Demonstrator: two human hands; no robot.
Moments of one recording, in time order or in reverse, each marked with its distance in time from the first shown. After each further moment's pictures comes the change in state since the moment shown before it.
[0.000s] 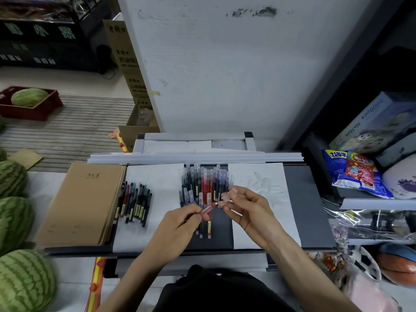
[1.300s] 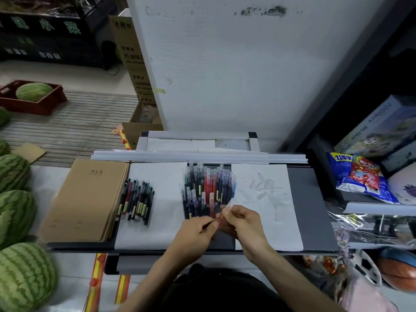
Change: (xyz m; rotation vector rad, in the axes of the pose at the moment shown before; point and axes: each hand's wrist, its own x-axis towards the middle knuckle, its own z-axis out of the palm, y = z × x) left_hand 0.014 -0.020 0.040 0.163 -0.068 -0.109; right_hand 0.011 0.055 -0.008 -0.284 0.188 -0.001
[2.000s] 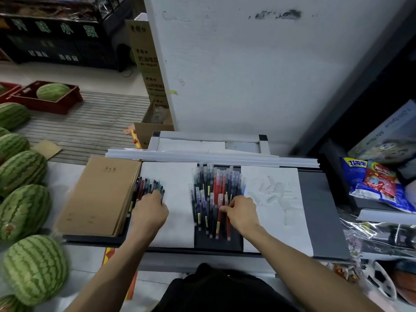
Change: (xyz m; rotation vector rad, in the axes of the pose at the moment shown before) left_hand 0.032 -0.086 -0.099 0.582 0.431 -0.350; right_hand 0.088 0.019 0.011 -1.158 0.146 -0.173
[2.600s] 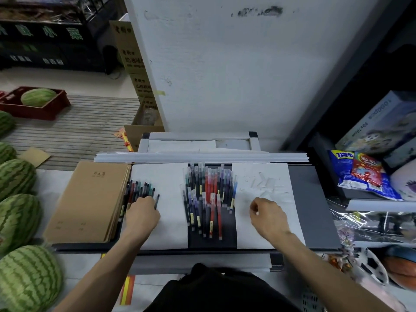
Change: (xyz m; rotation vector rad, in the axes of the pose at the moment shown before) left_hand 0.015 -0.005 0.019 0.175 -0.069 -0.002; right_hand -0.022 0.075 -0.057 -0.322 0.134 -0.085
